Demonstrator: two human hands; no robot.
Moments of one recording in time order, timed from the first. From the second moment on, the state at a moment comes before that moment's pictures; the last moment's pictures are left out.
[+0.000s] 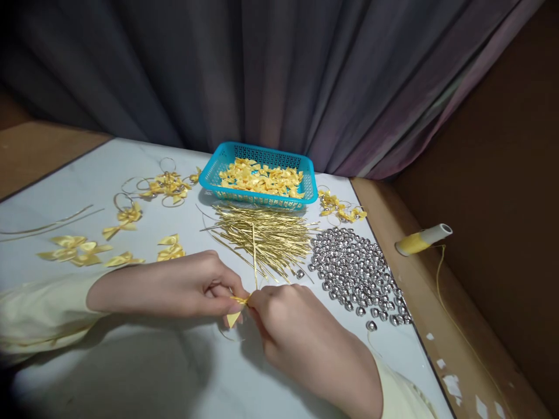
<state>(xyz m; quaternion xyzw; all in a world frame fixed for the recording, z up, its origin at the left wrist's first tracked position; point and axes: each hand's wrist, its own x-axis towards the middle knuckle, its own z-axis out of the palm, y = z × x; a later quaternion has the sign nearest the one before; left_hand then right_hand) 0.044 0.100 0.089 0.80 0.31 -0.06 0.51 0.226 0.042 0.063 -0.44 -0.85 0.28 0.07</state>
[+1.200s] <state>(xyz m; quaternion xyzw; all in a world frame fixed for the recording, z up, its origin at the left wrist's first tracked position) 0.045 0.099 0.089 0.82 0.28 -0.11 0.49 0.224 0.048 0.061 -0.40 -0.85 0.34 0.09</state>
